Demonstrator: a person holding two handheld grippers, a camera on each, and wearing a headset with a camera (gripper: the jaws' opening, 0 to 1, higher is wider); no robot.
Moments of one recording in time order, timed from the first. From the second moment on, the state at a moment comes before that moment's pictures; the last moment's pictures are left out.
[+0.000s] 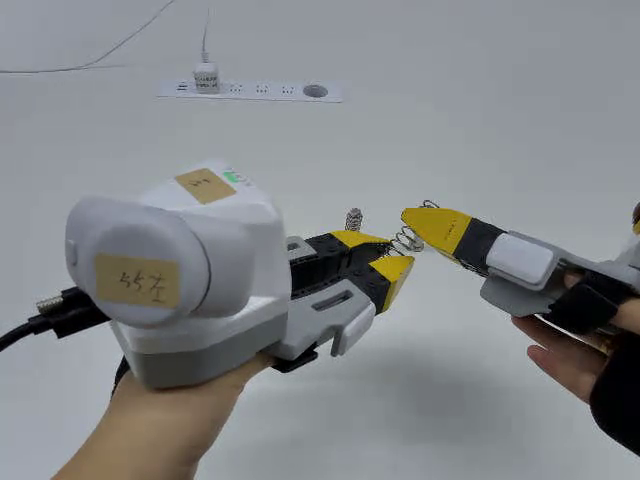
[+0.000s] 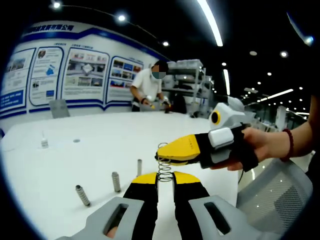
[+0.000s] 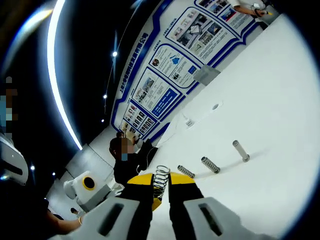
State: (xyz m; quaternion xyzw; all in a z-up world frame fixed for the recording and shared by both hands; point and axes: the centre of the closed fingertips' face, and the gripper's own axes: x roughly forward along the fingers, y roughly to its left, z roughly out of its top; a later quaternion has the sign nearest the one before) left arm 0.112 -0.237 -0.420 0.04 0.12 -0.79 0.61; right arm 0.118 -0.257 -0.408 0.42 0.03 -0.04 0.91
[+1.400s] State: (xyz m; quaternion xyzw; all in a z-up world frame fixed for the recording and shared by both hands) left arm 0.165 -0.219 -0.452 0.15 0.12 -0.71 0.67; right arm 0.132 -0.296 -0.406 0.17 0.10 -0.09 0.98
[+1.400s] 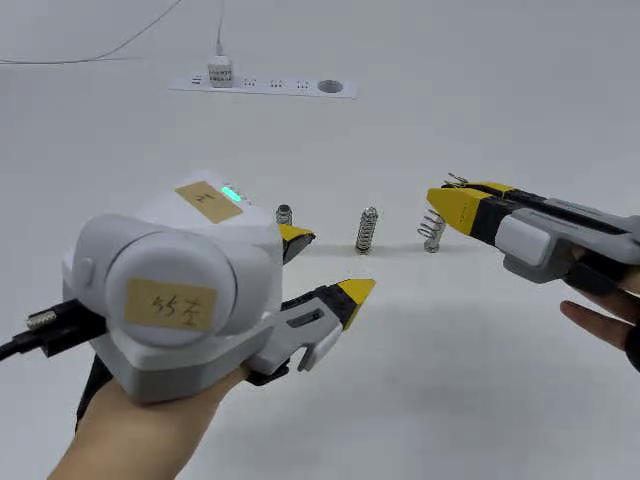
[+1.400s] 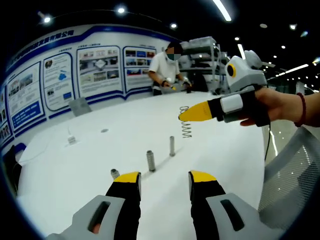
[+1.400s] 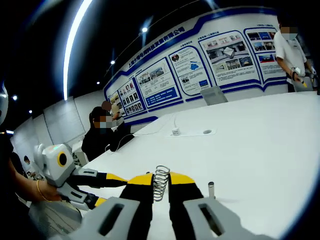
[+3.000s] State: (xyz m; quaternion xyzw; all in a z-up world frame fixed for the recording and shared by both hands) left arm 0.188 -0.217 -0.467 0.11 0.17 -0.67 0.71; right arm 0.145 -0.379 -0.449 0.04 0.16 -0.16 0.97
